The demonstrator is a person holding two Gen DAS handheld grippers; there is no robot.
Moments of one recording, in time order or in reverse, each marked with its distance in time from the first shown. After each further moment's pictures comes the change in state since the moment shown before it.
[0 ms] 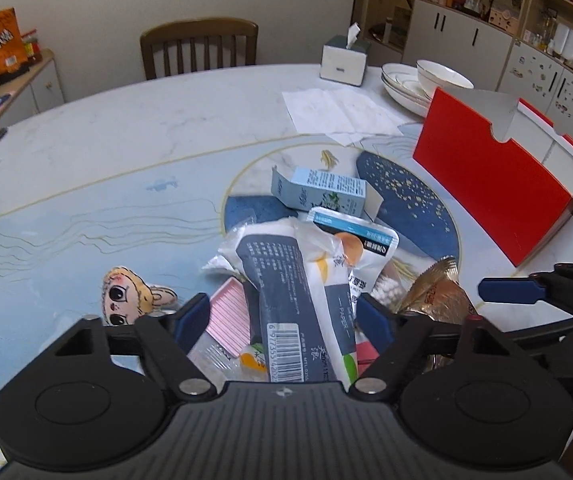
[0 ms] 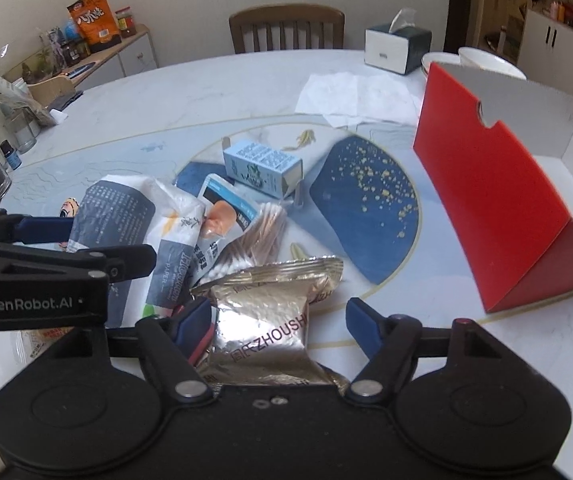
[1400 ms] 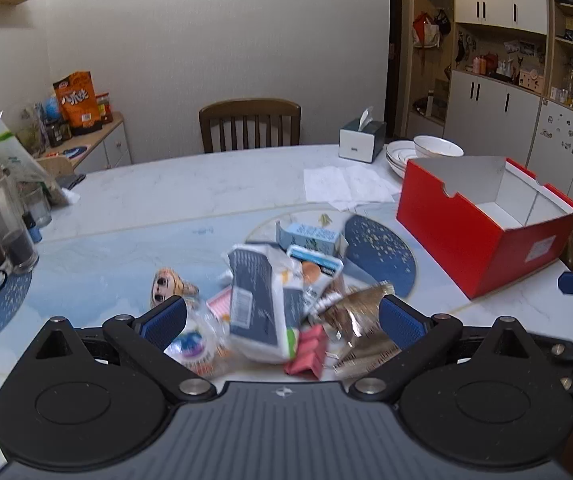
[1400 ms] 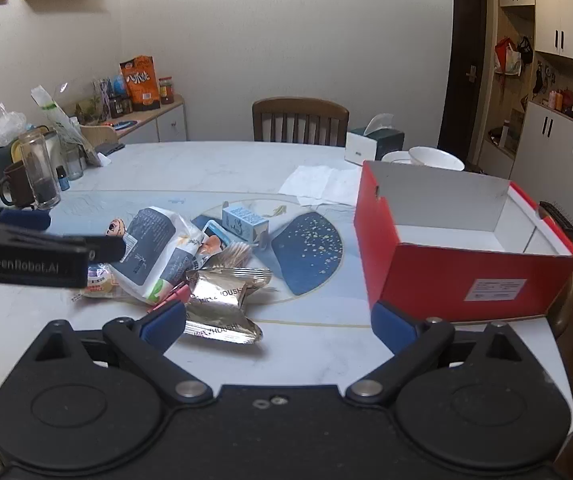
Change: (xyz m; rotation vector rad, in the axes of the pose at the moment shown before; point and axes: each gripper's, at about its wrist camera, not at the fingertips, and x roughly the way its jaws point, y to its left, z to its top) left arm -0.113 -0.081 -0.049 -0.053 -0.262 0.196; right arm -0.128 -0.052 -0.060 -0.146 -0.289 0.014
